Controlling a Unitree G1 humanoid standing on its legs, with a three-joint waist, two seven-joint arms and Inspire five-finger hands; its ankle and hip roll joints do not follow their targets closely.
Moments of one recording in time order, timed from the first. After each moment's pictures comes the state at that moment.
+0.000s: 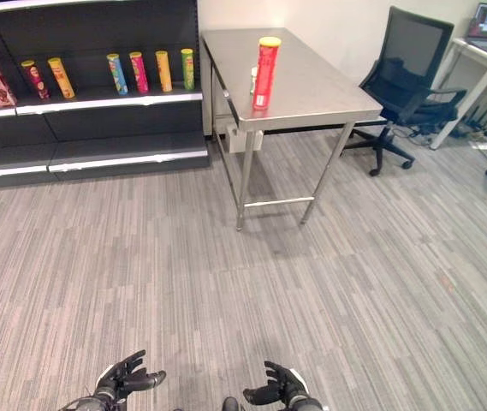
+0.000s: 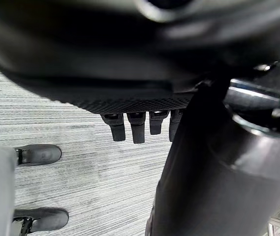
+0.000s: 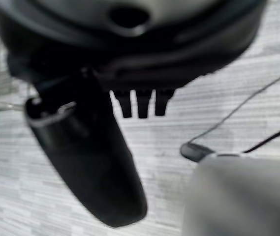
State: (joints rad) left arm 0.06 0.19 -0.20 1.00 -0.41 -0.12 -0.04; right arm 0.04 -0.27 0.30 0.97 0.26 -0.05 0.02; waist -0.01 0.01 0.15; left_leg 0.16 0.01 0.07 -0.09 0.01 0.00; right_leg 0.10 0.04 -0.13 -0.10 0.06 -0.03
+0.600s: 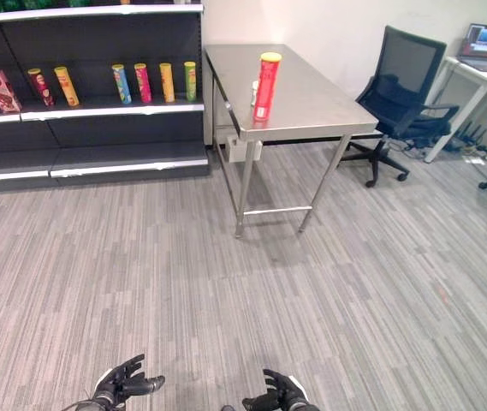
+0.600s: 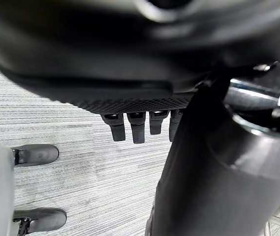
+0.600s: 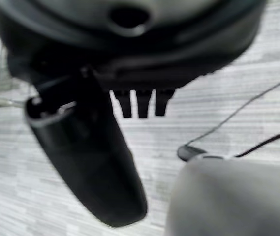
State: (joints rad) left arm 0.07 0.19 -0.20 1.01 -0.39 -0.12 -0.03; right arm 0.06 -0.26 0.32 0.97 0.25 -0.05 0.02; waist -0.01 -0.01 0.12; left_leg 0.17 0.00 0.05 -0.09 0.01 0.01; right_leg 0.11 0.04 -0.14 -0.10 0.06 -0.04
